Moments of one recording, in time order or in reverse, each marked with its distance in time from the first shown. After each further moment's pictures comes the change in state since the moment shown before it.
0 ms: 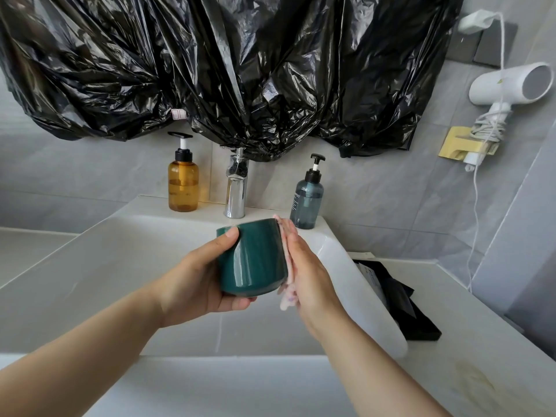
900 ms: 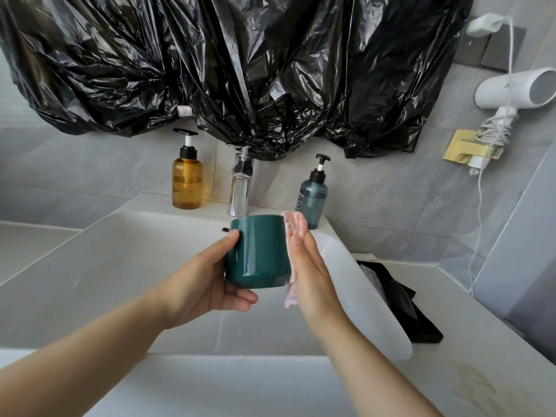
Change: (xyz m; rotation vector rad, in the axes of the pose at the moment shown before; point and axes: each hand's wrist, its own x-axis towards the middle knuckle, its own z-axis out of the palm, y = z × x) left_hand 0.001 -0.005 0.000 0.097 0.124 0.019; right_hand 0.006 0.016 0.002 -0.021 -0.010 -0.170
